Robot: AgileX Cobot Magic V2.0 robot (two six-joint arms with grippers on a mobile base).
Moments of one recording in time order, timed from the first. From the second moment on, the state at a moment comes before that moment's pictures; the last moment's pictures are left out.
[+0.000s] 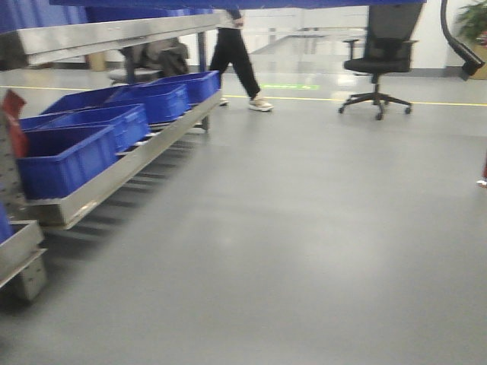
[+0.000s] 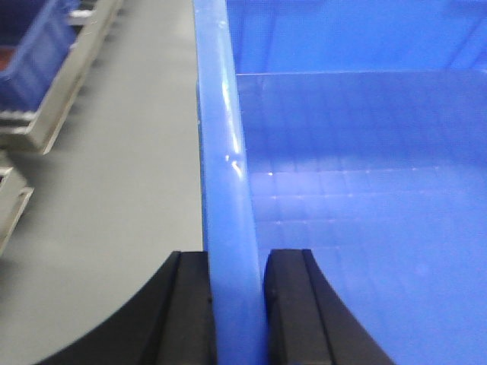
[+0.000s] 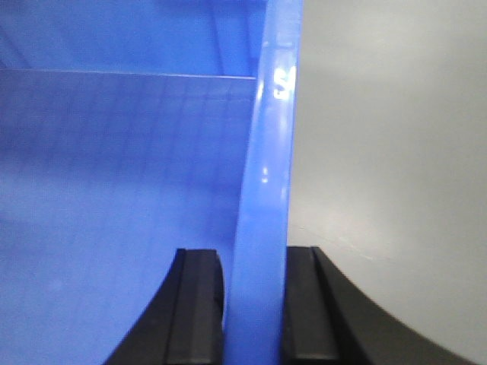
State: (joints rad) left arm -0.35 1.93 -2.50 0.23 1.30 -0.28; right arm 0.20 1.97 -2.54 -0.02 1.32 0.17
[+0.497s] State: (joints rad) left arm -0.35 1.93 -2.50 0.22 1.30 -0.28; right arm 0.20 1.97 -2.54 -0.02 1.32 0.17
